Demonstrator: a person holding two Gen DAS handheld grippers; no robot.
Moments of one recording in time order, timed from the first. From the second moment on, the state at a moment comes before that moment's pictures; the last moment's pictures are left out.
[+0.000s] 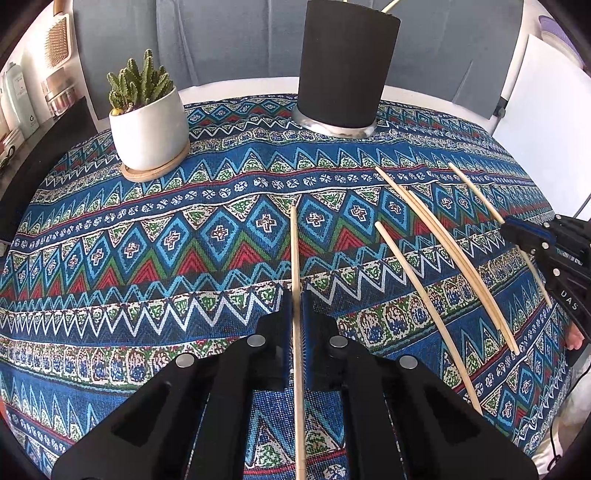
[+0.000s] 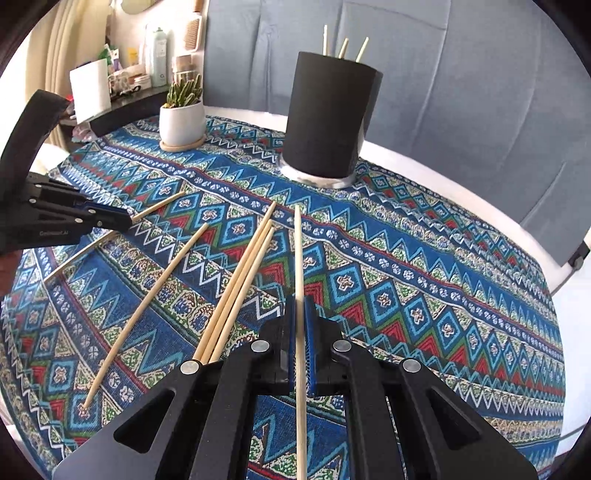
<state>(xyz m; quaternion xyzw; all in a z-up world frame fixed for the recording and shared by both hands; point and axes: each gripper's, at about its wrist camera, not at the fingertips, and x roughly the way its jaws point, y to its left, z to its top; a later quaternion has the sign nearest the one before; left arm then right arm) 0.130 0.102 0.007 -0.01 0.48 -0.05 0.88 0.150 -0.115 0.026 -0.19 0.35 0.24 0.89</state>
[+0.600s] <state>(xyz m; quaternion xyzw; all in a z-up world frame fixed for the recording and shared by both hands) 0.107 0.117 0.133 -0.01 0.37 -0.03 0.93 0.117 -0.142 0.143 -0.13 0.23 0.24 0.93</state>
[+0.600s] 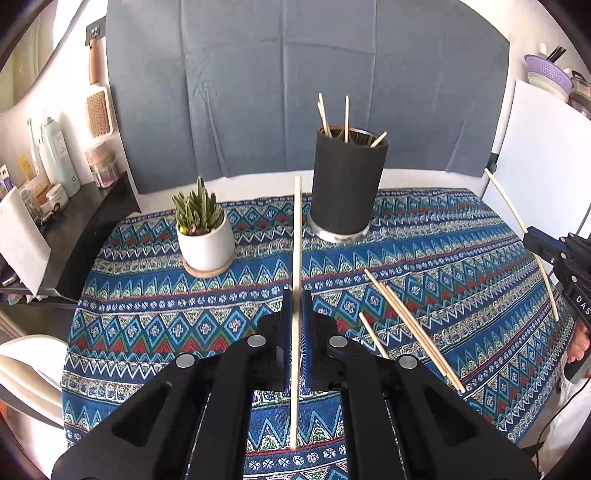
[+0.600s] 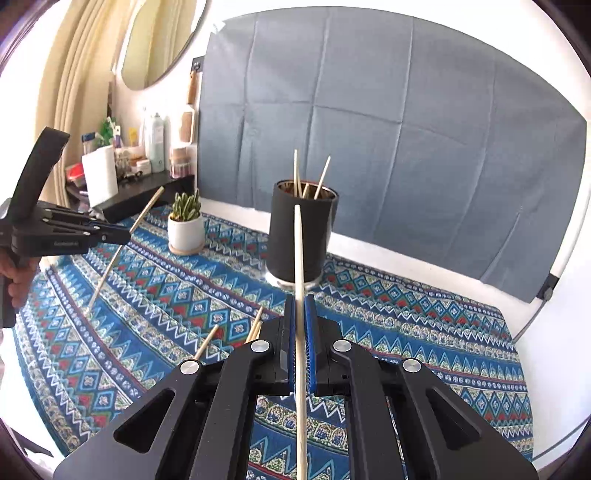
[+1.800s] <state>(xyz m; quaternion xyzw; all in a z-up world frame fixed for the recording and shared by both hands) 0.231 0.096 0.289 0.02 0.24 -0.05 0.97 0.284 -0.130 0.241 0.04 0.13 0.30 0.94</state>
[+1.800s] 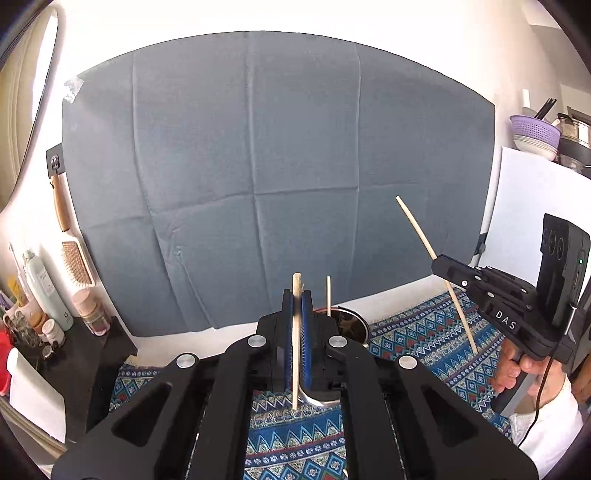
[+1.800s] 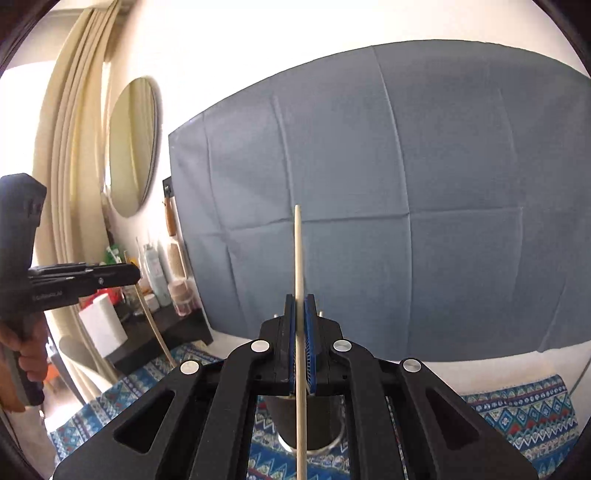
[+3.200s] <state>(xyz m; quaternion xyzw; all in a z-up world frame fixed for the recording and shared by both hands) 0.354 0.070 0.199 -0.03 0.33 -0.13 0.94 0.394 -0.094 0.134 0.12 0.14 0.31 0.93</state>
